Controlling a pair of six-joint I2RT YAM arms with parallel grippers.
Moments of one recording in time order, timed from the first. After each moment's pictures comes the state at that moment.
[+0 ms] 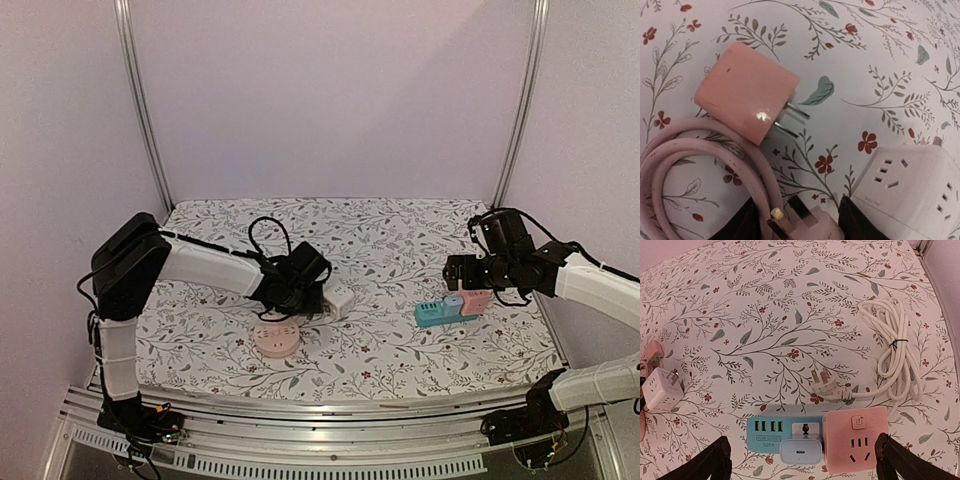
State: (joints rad) left arm -0.90 2.03 1.25 -0.24 -0.29 -0.79; right arm 0.51 1.14 0.80 -0.49 0.23 0.39
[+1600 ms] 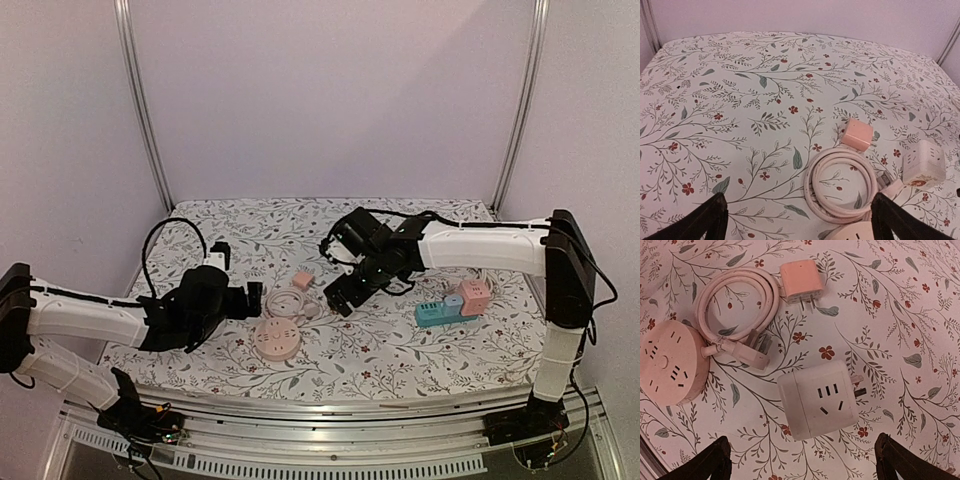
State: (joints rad) left arm -0.88 1.29 0.48 0.25 -0.61 -0.50; right arm 0.94 1.88 1.45 -0.60 0.12 0.16
